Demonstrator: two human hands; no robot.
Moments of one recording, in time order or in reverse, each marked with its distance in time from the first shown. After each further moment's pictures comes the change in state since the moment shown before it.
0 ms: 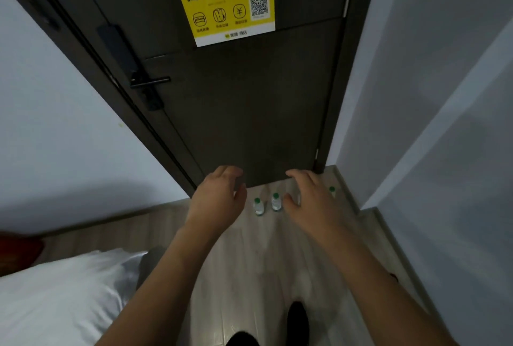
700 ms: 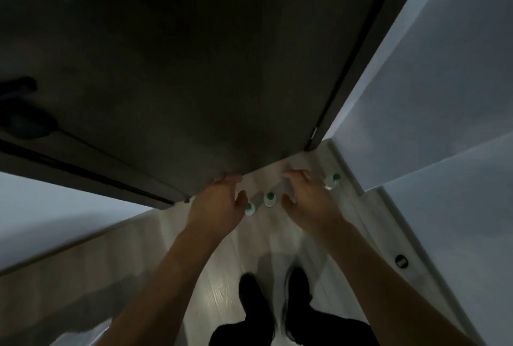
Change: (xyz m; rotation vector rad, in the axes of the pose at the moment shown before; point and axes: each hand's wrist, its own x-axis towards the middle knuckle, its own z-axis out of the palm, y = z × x) left_hand 0.275 -0.140 0.165 -0.113 -0.266 0.036; right_hand 0.270 0.094 0.151 -0.101 -0.218 0.297
